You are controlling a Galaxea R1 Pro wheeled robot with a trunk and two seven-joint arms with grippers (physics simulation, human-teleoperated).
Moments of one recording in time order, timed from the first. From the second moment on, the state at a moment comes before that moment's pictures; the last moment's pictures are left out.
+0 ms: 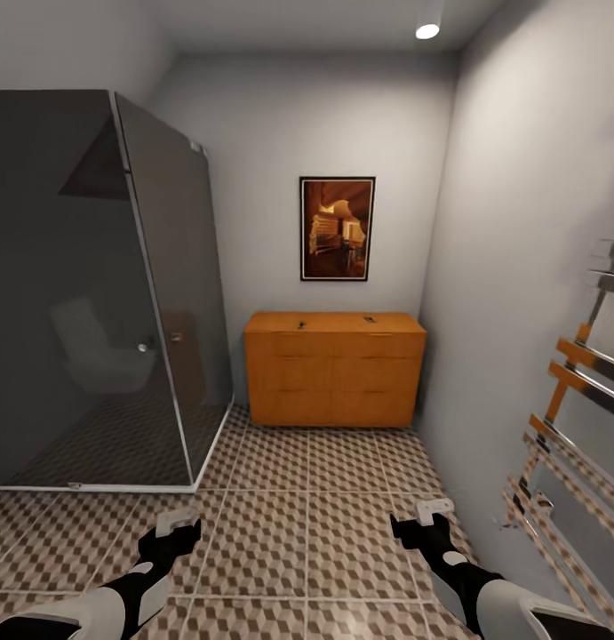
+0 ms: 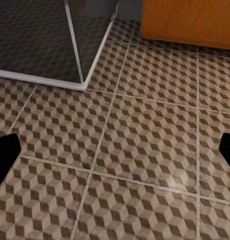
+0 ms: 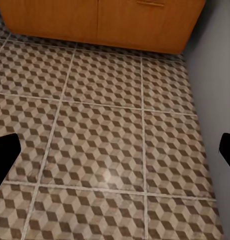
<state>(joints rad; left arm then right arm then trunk) -0.70 0.06 -0.13 0.05 0.27 -0.37 0.07 -0.71 -0.03 -0.16 0.02 0.27 -0.35 -0.03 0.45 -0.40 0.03</state>
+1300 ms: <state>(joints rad) -0.70 0.06 -0.13 0.05 0.27 -0.37 0.07 -0.71 -0.03 -0.16 0.01 0.26 -0.36 -0.03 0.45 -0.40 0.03</state>
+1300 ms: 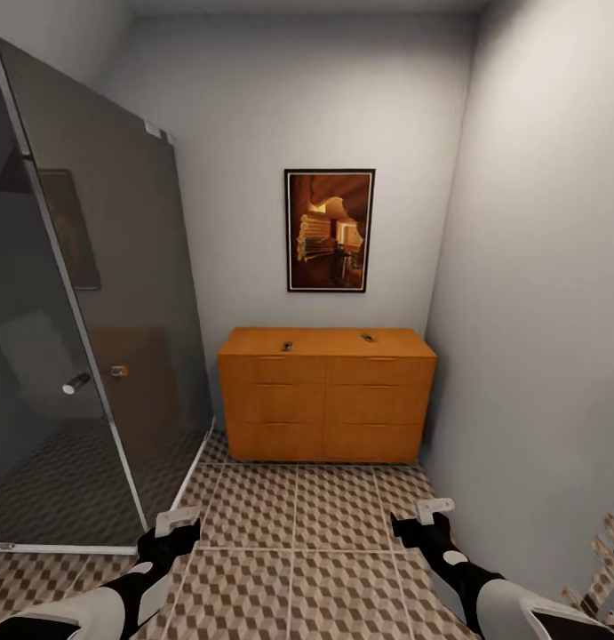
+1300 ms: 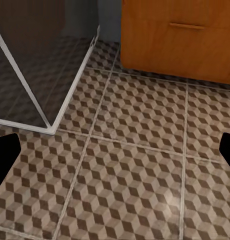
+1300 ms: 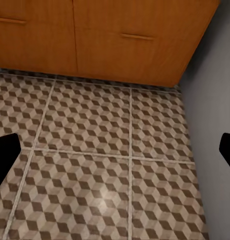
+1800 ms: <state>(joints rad) -0.70 0.06 -0.13 0.05 0.27 -0.37 0.07 -0.71 -0.03 -0.16 0.01 0.26 -0.36 -0.03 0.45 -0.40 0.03</state>
